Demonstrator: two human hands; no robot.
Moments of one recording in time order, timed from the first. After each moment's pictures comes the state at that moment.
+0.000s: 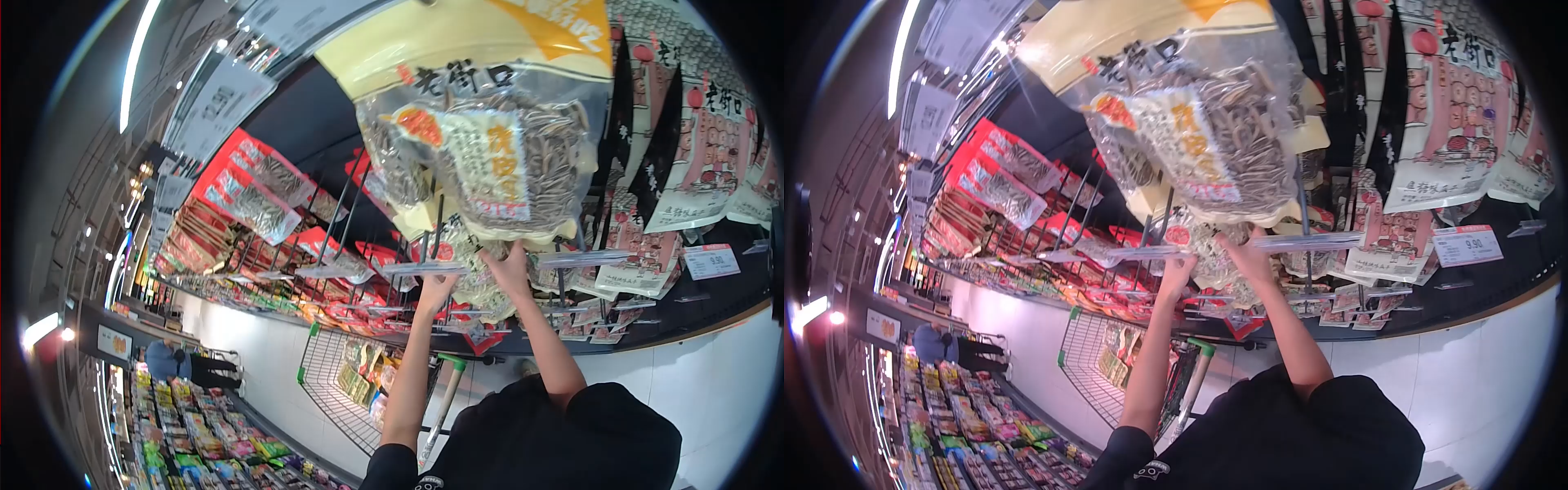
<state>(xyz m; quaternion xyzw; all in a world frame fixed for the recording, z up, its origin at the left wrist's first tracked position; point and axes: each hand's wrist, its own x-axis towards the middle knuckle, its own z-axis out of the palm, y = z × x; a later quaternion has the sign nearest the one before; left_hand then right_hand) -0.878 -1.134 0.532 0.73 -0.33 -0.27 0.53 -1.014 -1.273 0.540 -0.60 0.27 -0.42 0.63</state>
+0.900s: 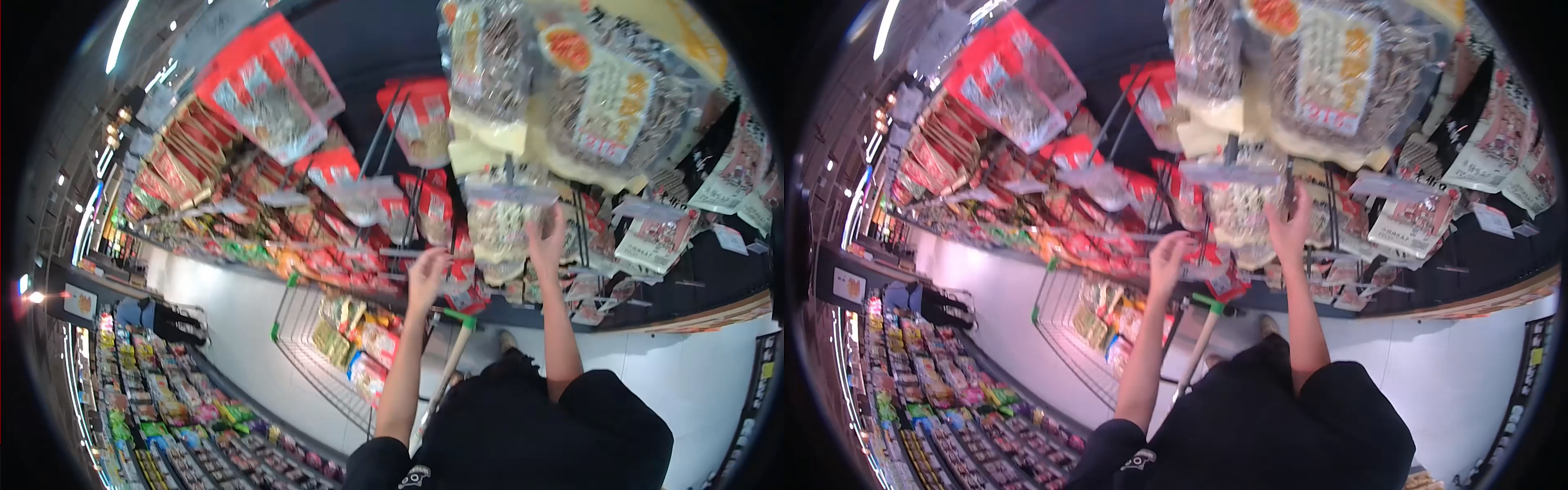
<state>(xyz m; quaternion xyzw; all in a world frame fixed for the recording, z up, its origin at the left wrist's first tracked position) -0.876 -1.022 0.484 0.60 -0.31 -0.22 0.70 -1.030 -1.231 0.515 -0.63 0.29 -0.54 0.47</state>
